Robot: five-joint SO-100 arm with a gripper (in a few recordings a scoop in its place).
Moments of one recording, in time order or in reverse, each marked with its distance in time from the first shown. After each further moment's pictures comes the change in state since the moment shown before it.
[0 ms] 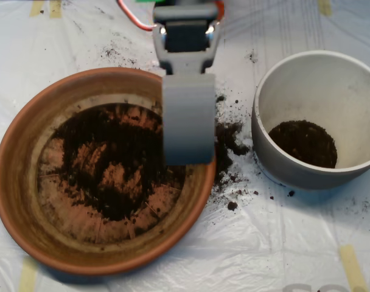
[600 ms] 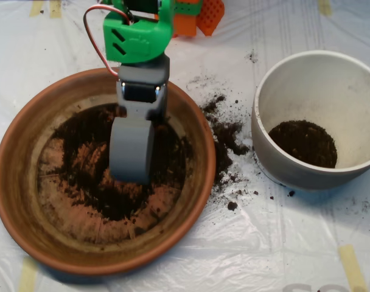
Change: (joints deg) arm 12.3 3.3 41.7 -24.3 -3.2
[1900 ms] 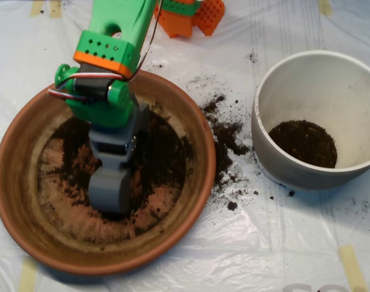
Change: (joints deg) arm 7.1 -40.9 -38.8 22.0 -4.1
